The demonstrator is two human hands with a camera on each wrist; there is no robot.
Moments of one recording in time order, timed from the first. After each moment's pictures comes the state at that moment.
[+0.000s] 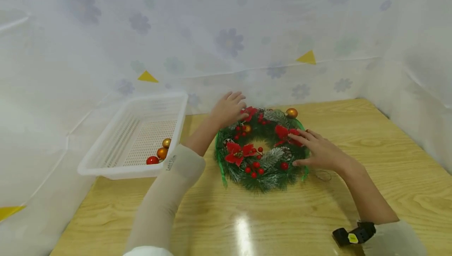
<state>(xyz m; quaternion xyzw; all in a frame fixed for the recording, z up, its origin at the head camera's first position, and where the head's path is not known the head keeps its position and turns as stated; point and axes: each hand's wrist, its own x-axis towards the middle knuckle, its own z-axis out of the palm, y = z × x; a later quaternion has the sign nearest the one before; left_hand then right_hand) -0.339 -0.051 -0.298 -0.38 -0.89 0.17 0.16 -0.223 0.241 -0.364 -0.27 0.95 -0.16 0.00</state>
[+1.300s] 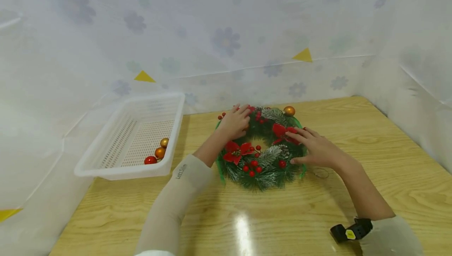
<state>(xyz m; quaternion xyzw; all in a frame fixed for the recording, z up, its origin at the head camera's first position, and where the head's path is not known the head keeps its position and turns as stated) -0.322 -0.032 -0.336 -0.39 -0.86 0.30 0.13 -0.223 0.235 -0.362 -0.26 0.95 -0.15 0.01</state>
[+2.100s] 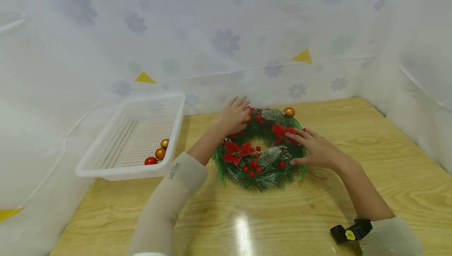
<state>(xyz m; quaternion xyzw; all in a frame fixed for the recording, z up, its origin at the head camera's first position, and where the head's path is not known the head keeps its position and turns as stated) -0.318 -0.036 -0.308 -0.38 -0.87 0.26 0.16 -0.225 0.235 -0.362 -0.26 0.95 -0.15 0.01</state>
